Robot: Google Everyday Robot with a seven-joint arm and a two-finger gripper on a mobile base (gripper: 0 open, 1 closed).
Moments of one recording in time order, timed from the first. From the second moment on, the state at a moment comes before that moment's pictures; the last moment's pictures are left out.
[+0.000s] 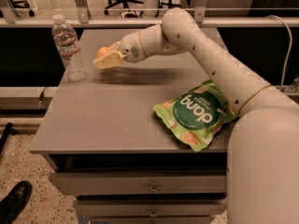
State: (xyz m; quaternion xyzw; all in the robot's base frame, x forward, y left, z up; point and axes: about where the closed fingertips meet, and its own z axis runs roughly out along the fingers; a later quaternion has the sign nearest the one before) arm 0.702 0.126 0.873 -0.51 0.64 0.41 0.40
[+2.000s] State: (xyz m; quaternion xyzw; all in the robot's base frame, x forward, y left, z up) arm 0.685 0.168 0.834 -0.54 0.64 0.42 0.34
